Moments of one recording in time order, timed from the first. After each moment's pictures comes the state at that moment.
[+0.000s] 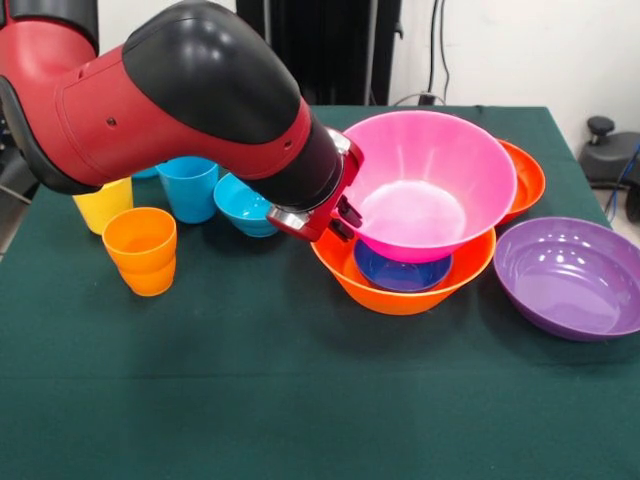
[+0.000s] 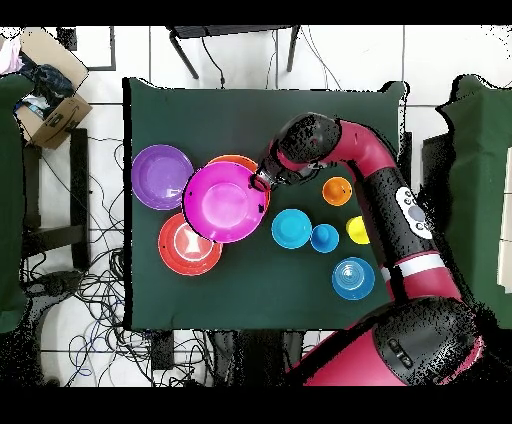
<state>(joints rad) -0.81 -0.19 0.90 1.23 -0.54 1.35 0.89</state>
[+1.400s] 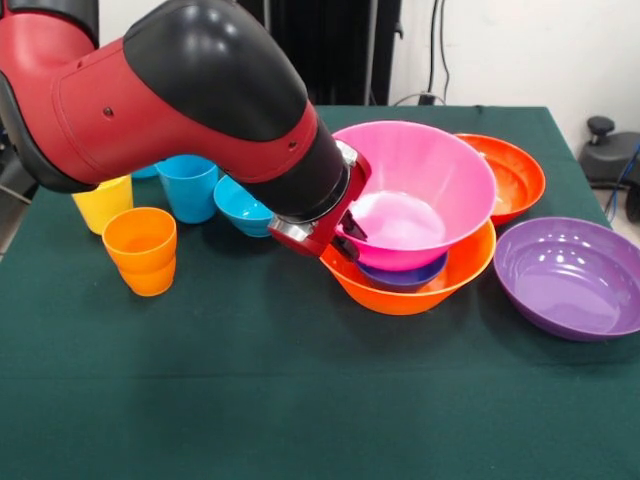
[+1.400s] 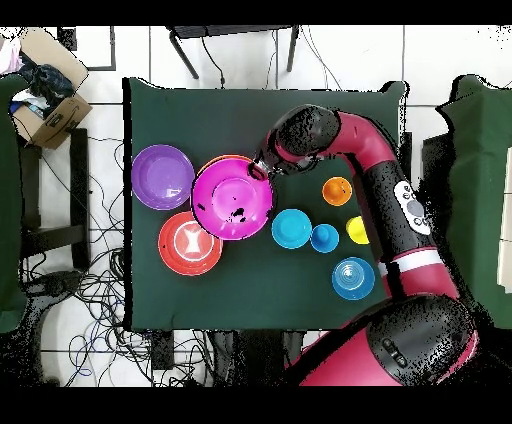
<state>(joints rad) -0.80 -0.20 0.92 1.20 -0.55 1.30 0.89</state>
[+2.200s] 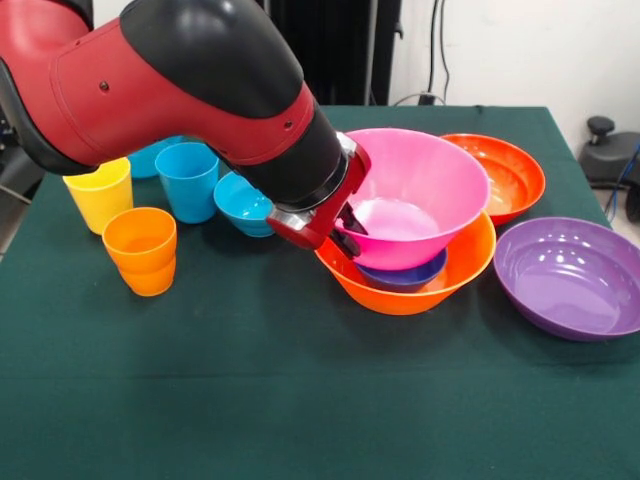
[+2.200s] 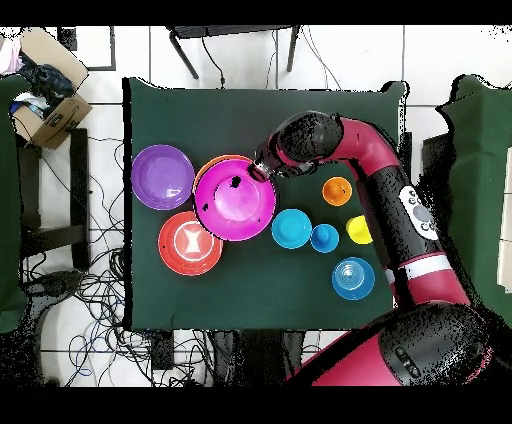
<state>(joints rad) -0.83 -0.22 0.93 1.27 -0.54 1.22 0.89</state>
